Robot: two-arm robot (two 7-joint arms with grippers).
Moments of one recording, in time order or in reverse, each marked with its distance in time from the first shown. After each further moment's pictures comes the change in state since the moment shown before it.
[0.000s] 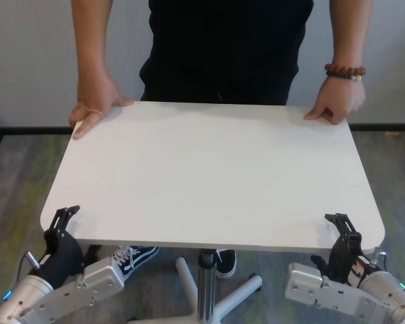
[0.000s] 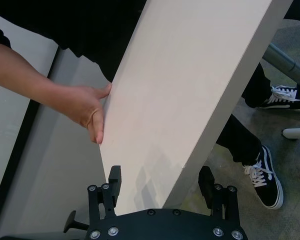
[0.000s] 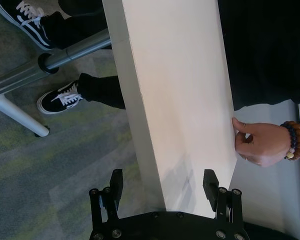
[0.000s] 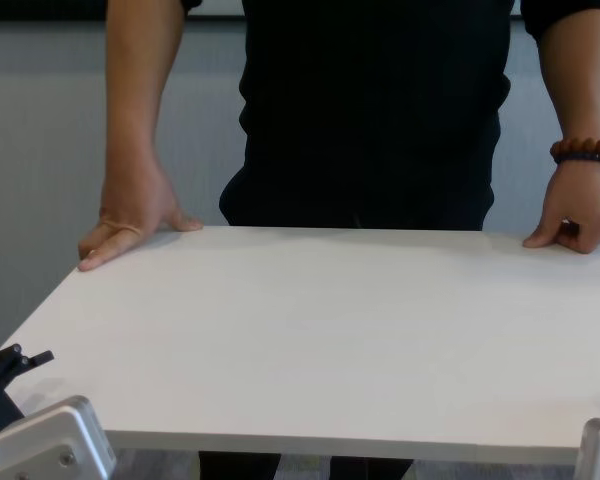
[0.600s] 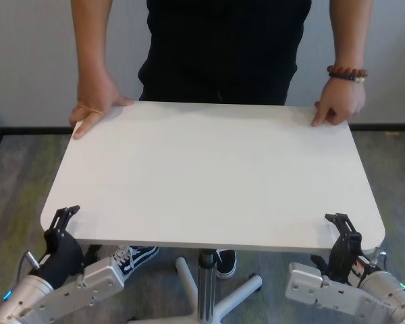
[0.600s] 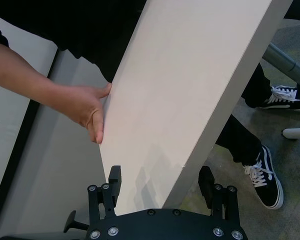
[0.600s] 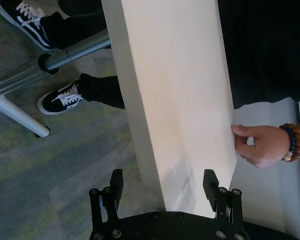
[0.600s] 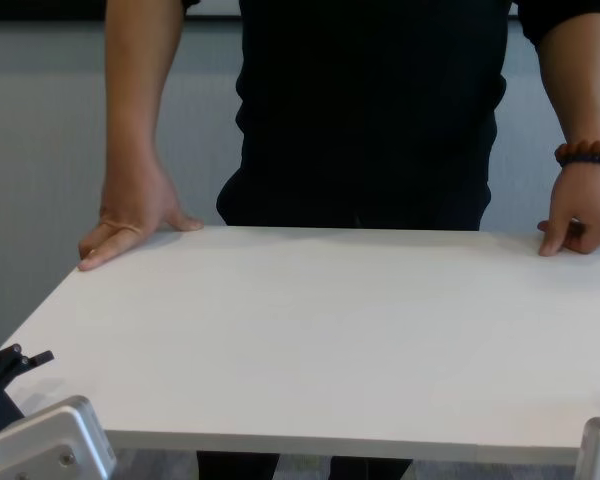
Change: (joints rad) left arm 0.000 0.000 0.000 0.000 0.000 0.000 0.000; right arm 0.000 0.000 0.000 0.000 0.002 0.000 0.000
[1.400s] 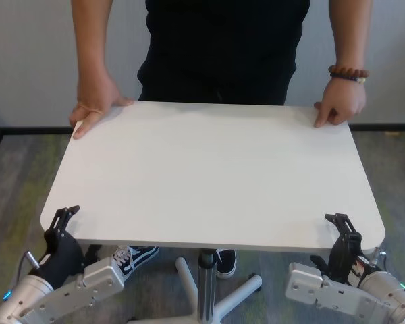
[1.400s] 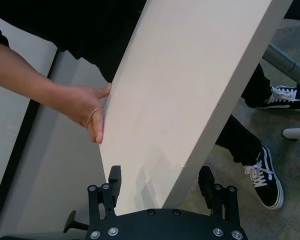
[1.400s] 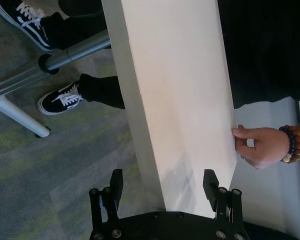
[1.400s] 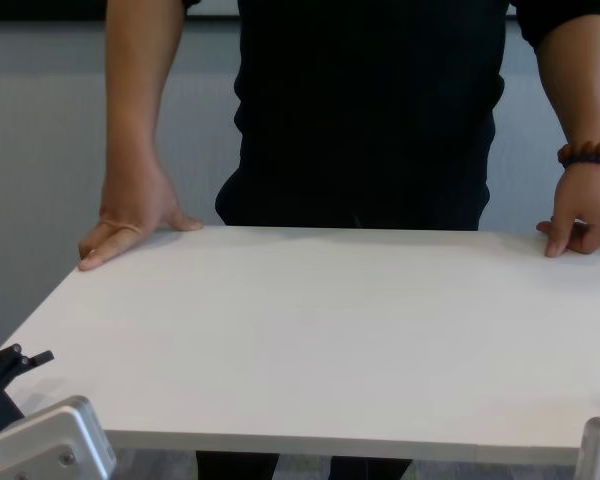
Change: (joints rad) left arm 0.000 0.000 0.000 0.000 0.000 0.000 0.000; right arm 0.000 0.001 -0.001 0.000 0.002 0.000 0.002
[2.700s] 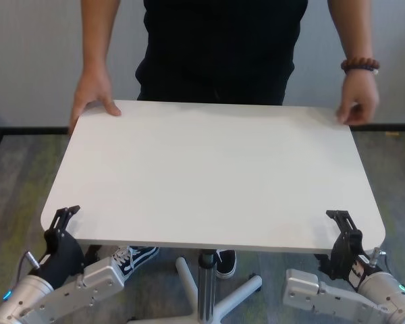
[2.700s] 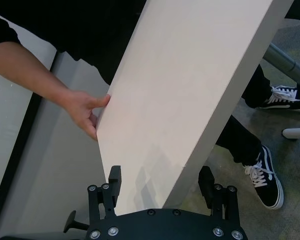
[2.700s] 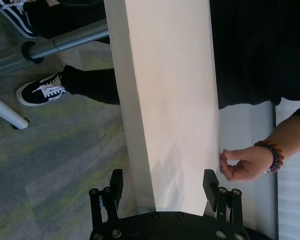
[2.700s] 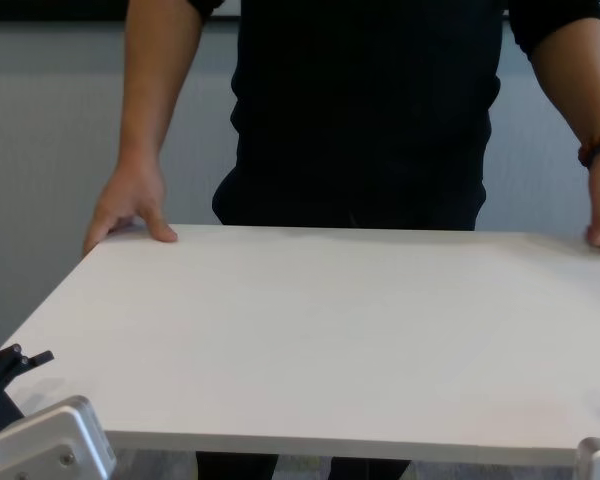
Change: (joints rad) left arm 0.000 0.000 0.000 0.000 0.000 0.000 0.000; right arm -0.015 -0.023 0.012 0.007 -0.111 -0.007 -0.038
